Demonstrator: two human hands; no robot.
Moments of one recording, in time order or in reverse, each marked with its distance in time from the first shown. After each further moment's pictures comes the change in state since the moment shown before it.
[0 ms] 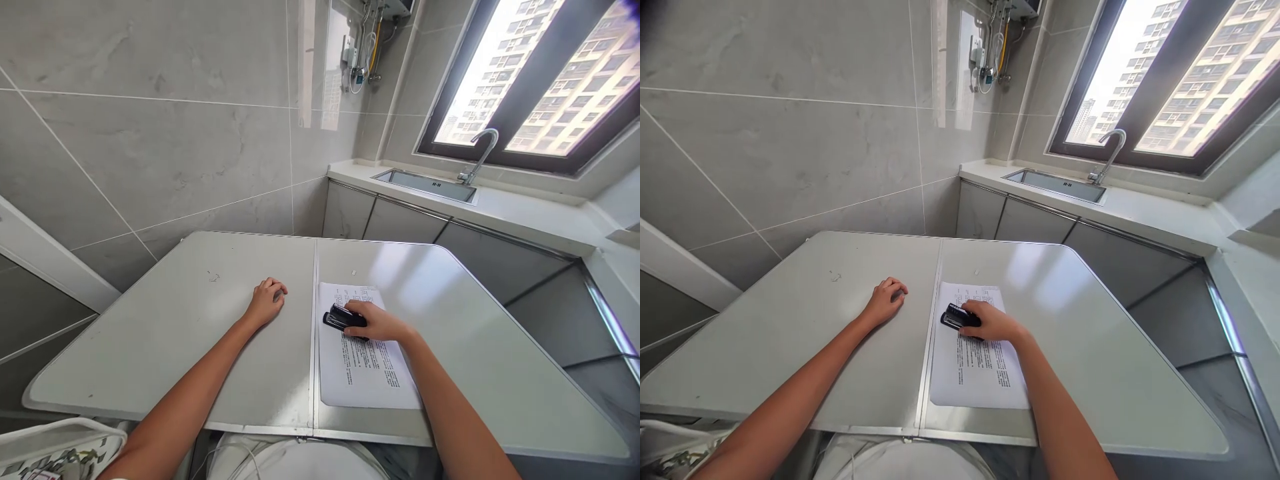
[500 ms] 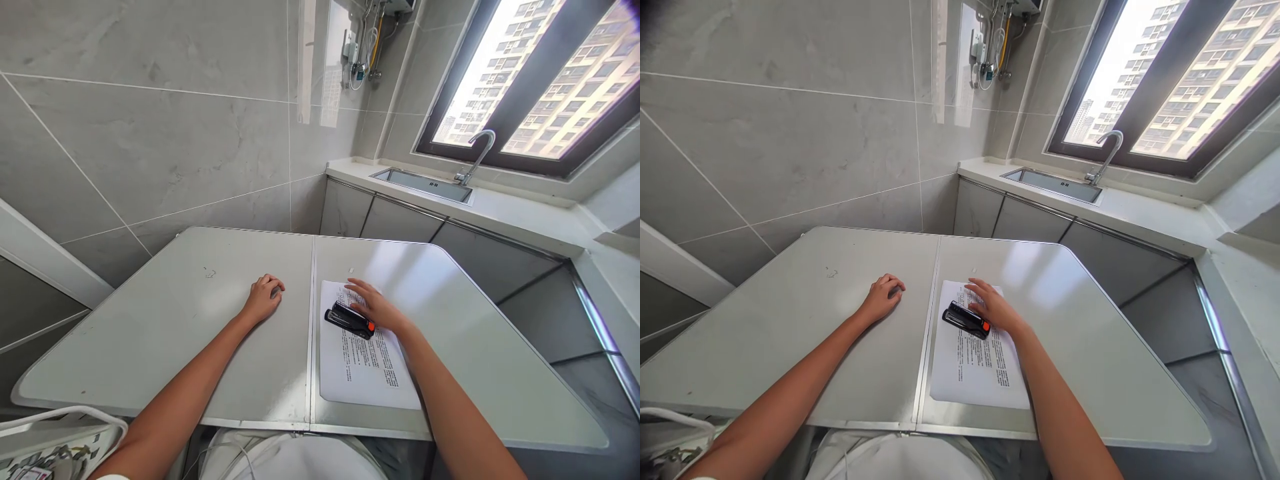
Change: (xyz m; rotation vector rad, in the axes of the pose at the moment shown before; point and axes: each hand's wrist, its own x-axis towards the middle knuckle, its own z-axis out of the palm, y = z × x) left_hand 0.001 -0.003 0.001 -0.011 0.019 0.004; right_hand 0.003 0.046 0.005 0.004 0.244 0.045
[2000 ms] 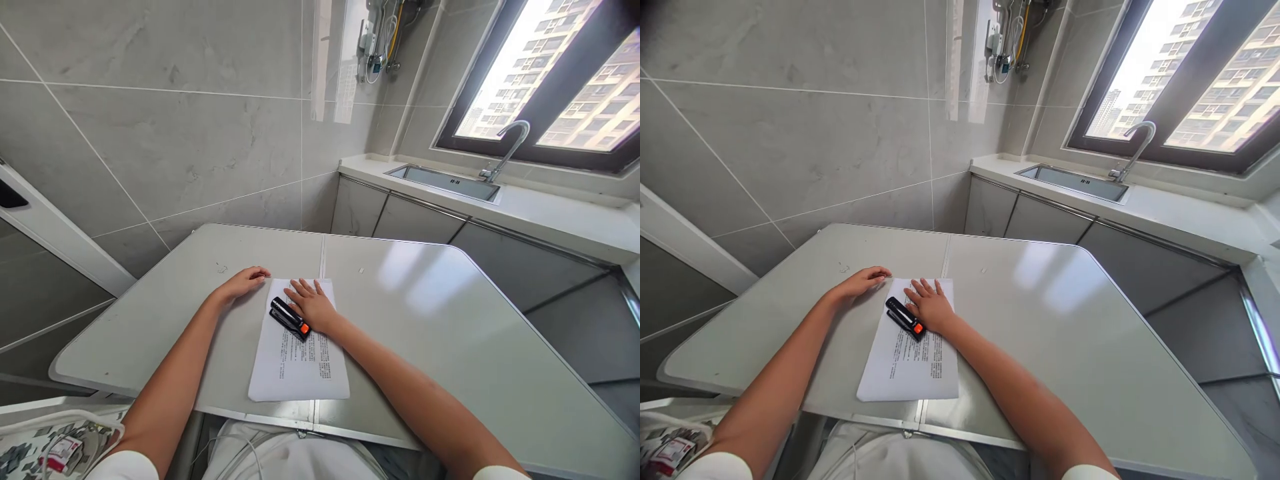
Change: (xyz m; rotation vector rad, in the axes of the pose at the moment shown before) left_hand 0.015 -0.066 -0.070 -0.509 -0.209 -0.197; right_hand 0.093 -0.111 0.116 -0.291 -0.055 -0.233
